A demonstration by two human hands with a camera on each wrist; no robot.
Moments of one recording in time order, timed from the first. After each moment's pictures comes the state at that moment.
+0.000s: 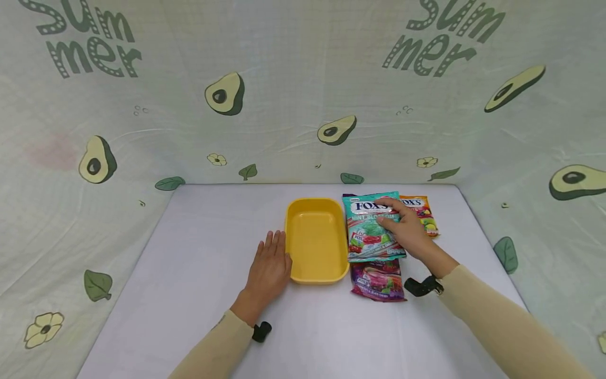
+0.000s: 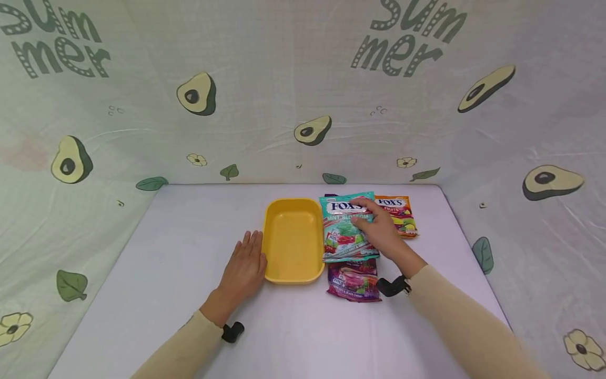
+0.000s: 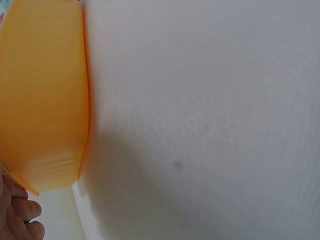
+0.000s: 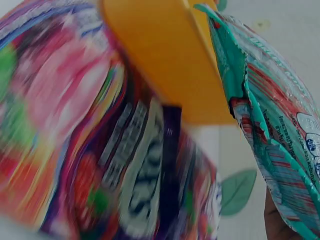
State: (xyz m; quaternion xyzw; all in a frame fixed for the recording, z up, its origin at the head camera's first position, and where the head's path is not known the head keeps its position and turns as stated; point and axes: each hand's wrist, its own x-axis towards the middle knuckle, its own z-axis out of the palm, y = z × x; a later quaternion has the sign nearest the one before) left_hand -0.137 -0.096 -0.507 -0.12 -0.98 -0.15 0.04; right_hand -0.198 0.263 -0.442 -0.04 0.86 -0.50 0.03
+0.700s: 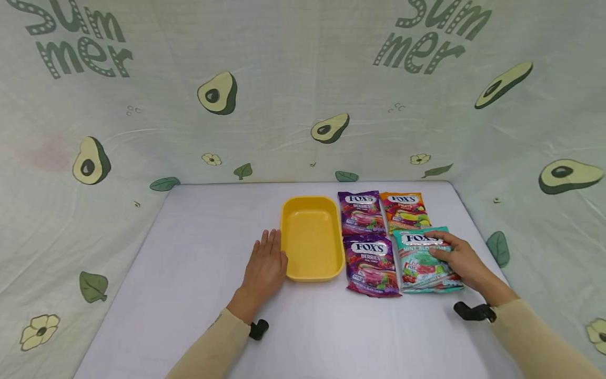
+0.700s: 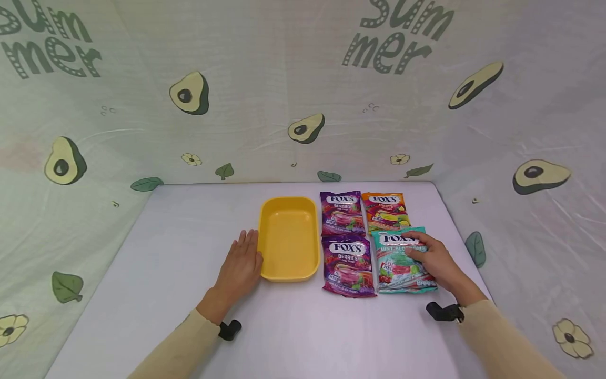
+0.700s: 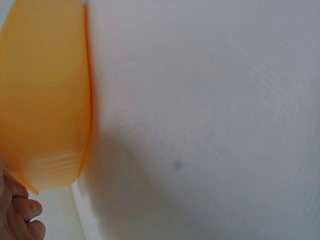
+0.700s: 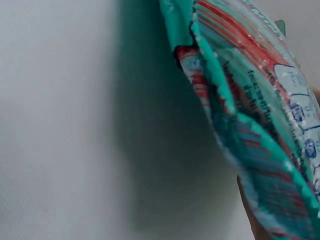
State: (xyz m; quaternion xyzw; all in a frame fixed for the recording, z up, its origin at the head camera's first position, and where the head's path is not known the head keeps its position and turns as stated) left_hand -0.137 -0.096 -0.509 -0.12 -0.98 -0.15 0.04; right_hand -0.140 0.399 -0.499 0.07 0.85 -0.51 0.14
